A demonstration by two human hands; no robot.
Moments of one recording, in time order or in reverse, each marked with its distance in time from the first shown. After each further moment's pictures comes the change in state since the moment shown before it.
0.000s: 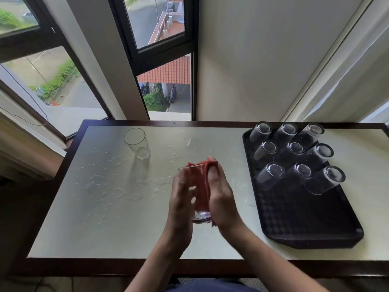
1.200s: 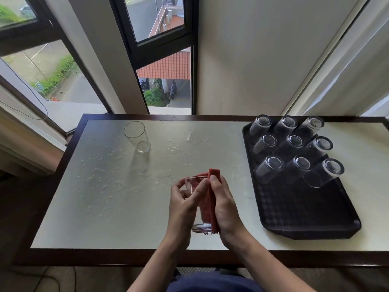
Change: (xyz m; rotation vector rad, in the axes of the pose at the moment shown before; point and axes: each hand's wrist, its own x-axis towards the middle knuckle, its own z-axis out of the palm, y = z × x) left_hand -0.006 -0.033 -0.013 0.182 0.117 -0.095; right_hand -0.013 0.040 -0.011 0.307 -0.022 0.178
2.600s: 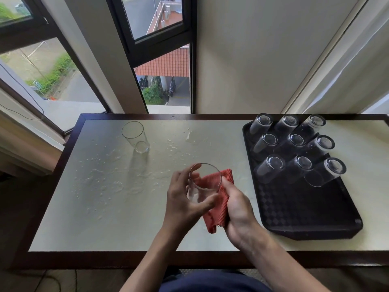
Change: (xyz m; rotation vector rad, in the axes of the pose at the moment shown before) left_hand 0.022 -0.001 -0.013 0.480 -0.039 0.571; right_hand 0.005 -0.021 -0.011 0.166 0.211 0.336
